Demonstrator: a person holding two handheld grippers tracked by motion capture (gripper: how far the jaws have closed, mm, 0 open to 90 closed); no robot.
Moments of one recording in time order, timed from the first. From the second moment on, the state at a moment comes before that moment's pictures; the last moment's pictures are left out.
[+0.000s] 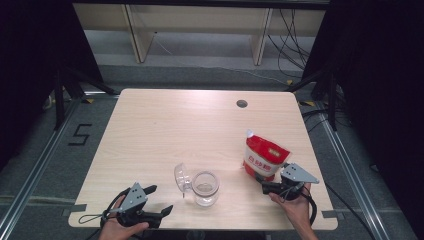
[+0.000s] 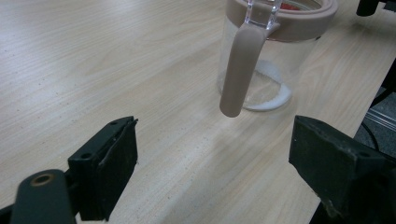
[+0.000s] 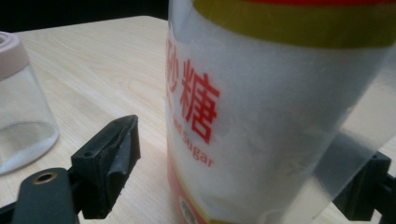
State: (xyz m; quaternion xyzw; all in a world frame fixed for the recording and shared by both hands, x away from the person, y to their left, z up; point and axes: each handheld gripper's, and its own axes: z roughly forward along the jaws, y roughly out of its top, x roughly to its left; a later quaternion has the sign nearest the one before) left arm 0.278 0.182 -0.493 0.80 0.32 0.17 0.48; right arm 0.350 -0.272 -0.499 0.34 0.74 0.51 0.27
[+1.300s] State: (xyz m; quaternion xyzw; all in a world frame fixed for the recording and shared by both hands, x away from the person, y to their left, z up) left arm 0.275 0.181 -0.496 0.80 0.32 0.16 0.48; right arm 0.368 -0.272 -0.511 0.33 0.73 0.55 0.23
